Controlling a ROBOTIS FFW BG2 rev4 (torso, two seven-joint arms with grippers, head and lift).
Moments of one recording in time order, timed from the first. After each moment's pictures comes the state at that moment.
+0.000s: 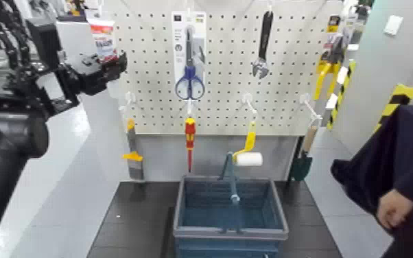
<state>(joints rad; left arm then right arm) -0.71 0.32 -0.04 -1.27 0.22 0.14 -0.78 0.48 -0.02 0.19 -1.69 -0.14 -0.41 -0.09</state>
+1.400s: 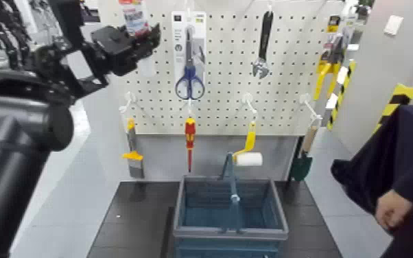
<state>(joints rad) -0.69 0.27 -0.14 -1.50 0.28 0.14 -0.74 0.48 -0.02 0.19 -1.68 -0.15 -0.39 -0.07</state>
